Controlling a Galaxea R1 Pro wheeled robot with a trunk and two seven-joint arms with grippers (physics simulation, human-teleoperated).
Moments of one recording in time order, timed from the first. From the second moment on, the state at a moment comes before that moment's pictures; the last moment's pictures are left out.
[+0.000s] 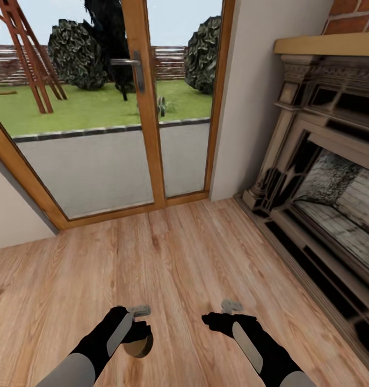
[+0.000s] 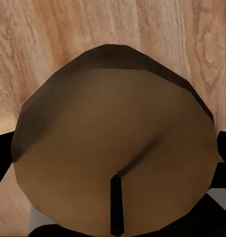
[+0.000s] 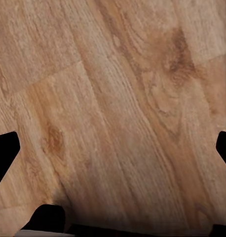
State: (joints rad) left arm -0.57 -0.03 -0.23 -0.60 0.48 0.72 0.26; right arm -0.48 0.02 0.33 -0.77 -0.55 0.49 -0.10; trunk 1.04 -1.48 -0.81
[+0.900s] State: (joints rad) left arm -0.57 -0.03 -0.23 -0.60 0.49 0.72 0.26; right arm -0.48 0.02 0.33 -0.76 -0.55 0.49 -0.10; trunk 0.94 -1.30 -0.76
